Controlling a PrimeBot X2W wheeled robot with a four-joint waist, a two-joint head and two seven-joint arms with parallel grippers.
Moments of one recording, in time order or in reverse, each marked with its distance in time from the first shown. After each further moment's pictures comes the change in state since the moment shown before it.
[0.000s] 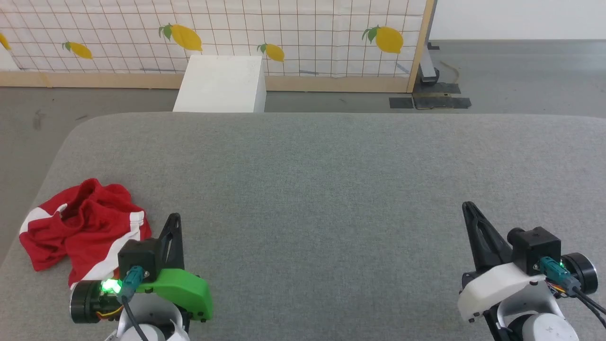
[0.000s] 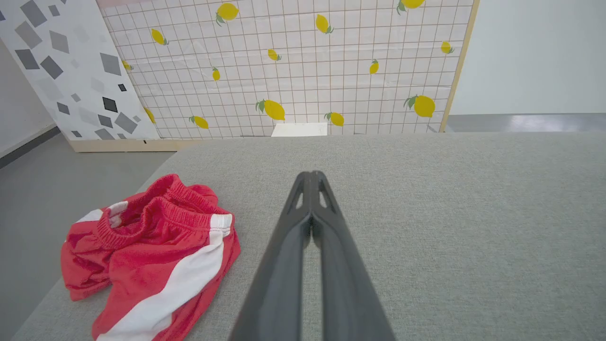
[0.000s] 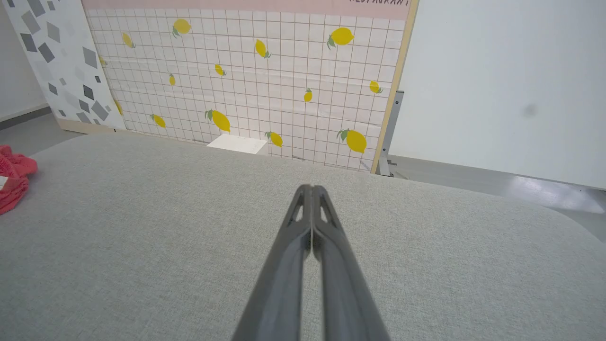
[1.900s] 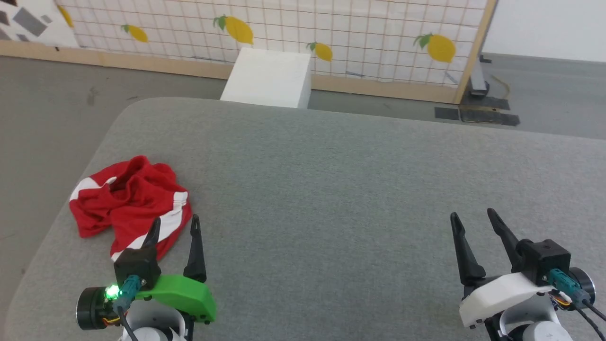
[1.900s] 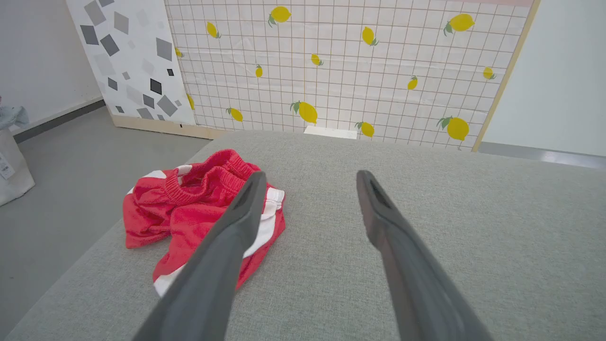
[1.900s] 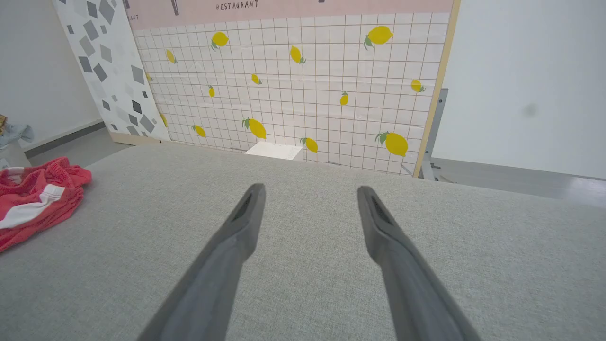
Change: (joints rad) left arm 0.000 0.000 -0.017 0.049 -0.078 0.022 -0.088; right arm 0.011 0.000 -0.012 0.072 0.083 0.000 -0.088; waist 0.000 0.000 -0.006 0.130
